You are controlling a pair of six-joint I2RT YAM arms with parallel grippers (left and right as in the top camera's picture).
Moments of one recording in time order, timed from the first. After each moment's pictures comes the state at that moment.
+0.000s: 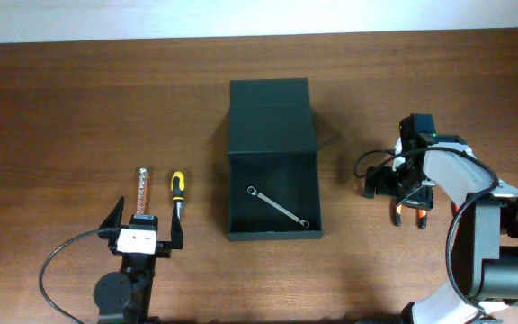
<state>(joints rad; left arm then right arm) 0.04 0.01 0.01 -0.07 0.09 0.16 -0.07 1.80 1.05 -0.83 -0.06 0.18</state>
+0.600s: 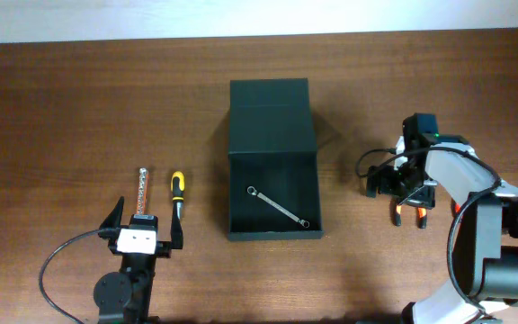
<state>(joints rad) 0.04 0.01 0.01 -0.07 0.09 0.16 -0.10 1.80 1.05 -0.81 -0.07 0.15</state>
